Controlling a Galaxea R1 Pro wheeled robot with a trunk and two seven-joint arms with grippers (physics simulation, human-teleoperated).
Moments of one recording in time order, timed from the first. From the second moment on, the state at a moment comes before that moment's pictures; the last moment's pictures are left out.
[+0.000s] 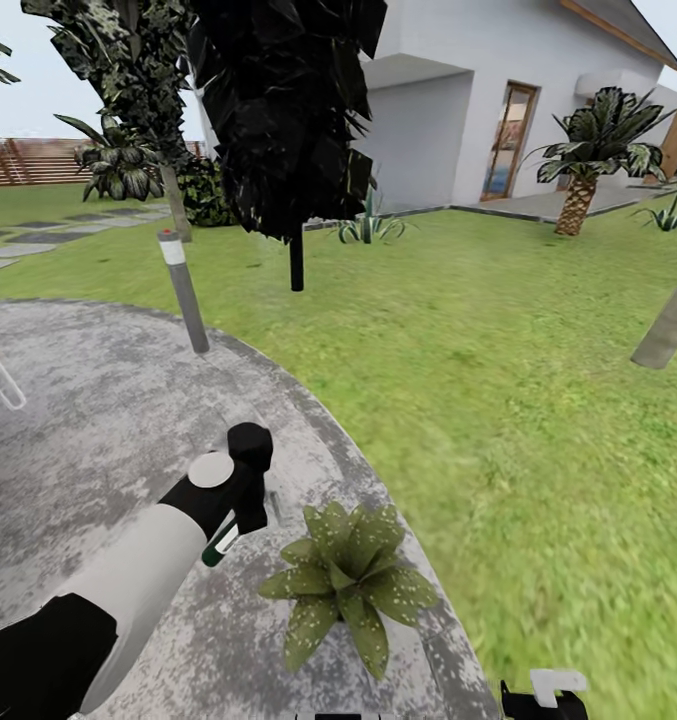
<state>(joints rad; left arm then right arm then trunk) -0.98 -0.06 -0.42 -0.79 -1.45 0.78 -1.56 -0.42 -0.13 0.14 -0.07 -0.10 -0.40 -0.16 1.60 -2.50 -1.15</state>
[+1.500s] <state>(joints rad) -0.98 -0.09 -0.43 -0.77 -1.45 0.77 -1.56 -0.42 -0.13 0.14 -0.07 -0.10 -0.40 -0.16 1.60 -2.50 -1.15</state>
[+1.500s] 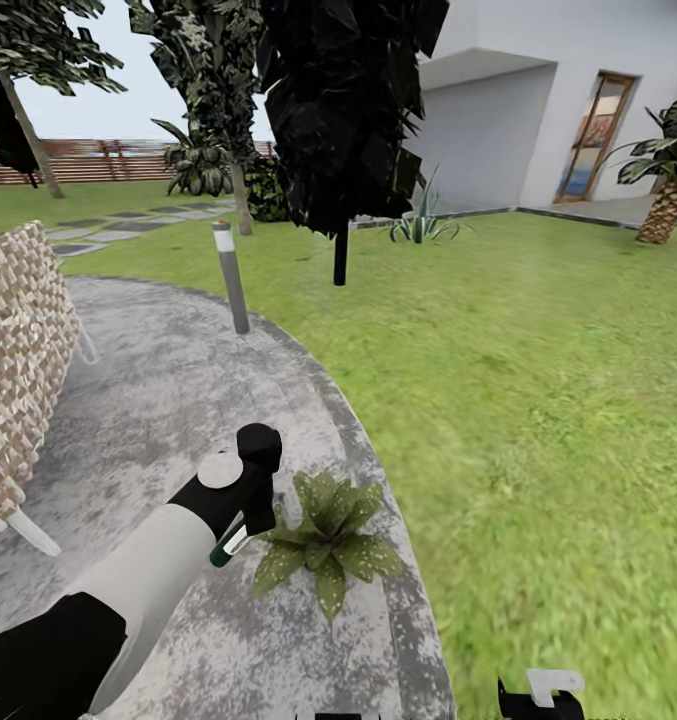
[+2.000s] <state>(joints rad) -0.98 -0.08 -0.43 -0.77 -1.45 0.77 -1.56 -0.42 -0.13 0.14 -0.07 -0.10 -0.40 -0.16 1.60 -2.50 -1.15</state>
